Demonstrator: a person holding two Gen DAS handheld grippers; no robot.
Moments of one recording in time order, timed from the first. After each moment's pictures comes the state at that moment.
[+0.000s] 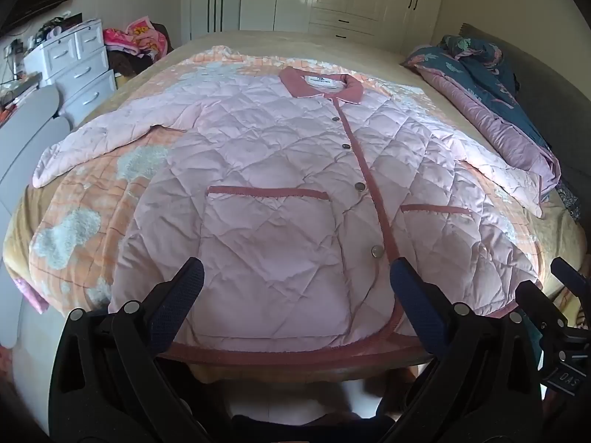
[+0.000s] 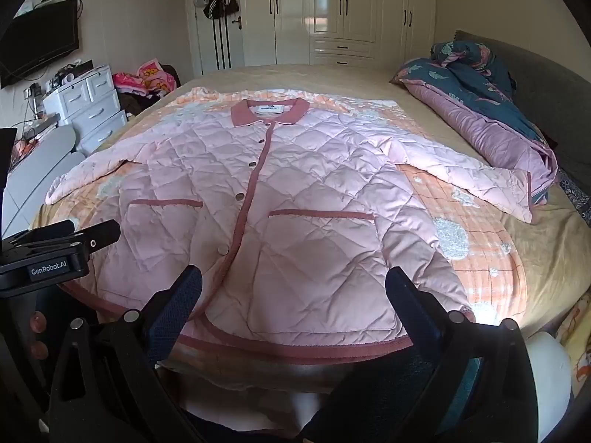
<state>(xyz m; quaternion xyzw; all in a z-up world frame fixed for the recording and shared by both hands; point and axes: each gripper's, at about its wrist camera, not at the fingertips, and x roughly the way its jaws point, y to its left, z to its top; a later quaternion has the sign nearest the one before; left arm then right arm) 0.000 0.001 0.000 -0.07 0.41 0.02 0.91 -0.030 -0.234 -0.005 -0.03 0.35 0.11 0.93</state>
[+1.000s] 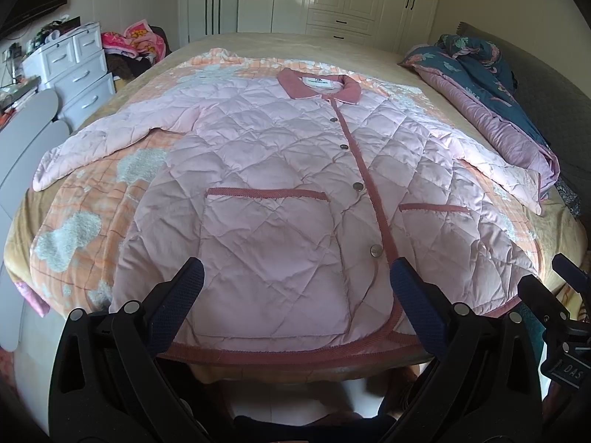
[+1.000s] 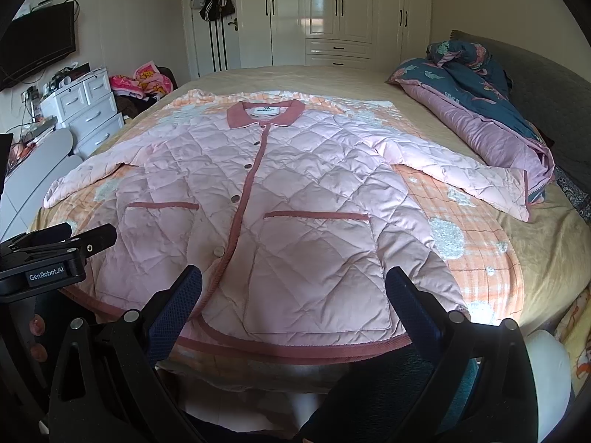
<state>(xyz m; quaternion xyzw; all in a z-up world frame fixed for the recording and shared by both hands) 0.000 -0.002 0.000 -0.06 0.41 0.03 0.91 -0.029 -0.238 -0.003 -0.03 0.35 0.11 0.93</state>
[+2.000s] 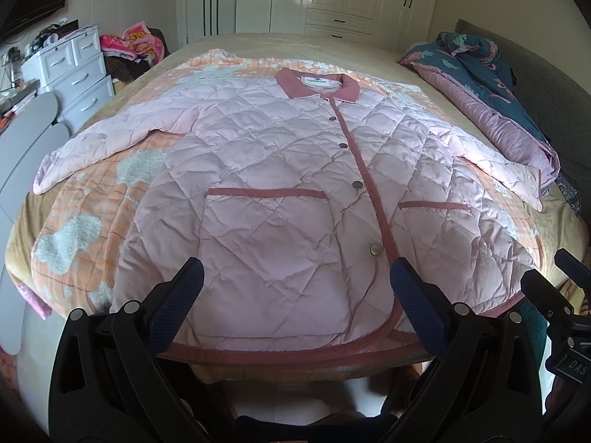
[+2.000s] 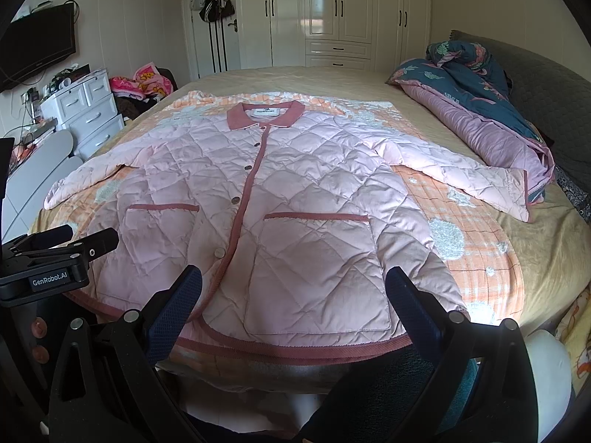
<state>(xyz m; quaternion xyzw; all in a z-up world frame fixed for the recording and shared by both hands) -0.001 -0.003 0.001 -0.06 0.40 0.03 0.91 -0.030 -0.238 -0.002 -0.03 0.35 0.11 0.93</state>
